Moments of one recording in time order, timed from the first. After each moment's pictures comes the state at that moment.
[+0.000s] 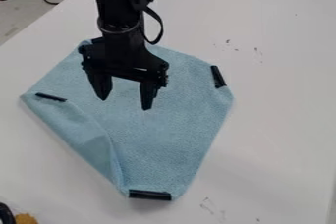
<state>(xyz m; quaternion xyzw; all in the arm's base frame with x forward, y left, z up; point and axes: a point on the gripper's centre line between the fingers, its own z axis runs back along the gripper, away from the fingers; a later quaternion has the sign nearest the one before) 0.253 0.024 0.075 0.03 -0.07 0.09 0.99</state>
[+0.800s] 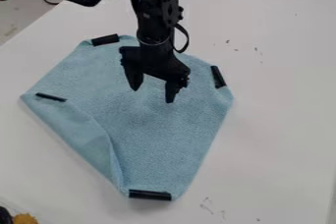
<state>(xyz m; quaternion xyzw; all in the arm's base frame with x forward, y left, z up) 0.327 0.023 0.024 0.05 -0.10 0.01 0.99</state>
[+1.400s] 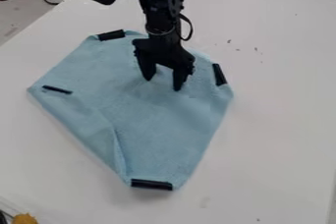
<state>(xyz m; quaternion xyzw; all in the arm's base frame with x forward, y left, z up) 0.372 0.029 0.007 0.02 -0.10 -0.03 0.99</state>
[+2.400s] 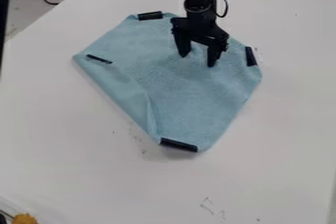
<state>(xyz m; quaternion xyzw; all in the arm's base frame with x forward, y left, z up) 0.443 -0.024 0.004 -0.02 -0.11 -0.09 0.99</state>
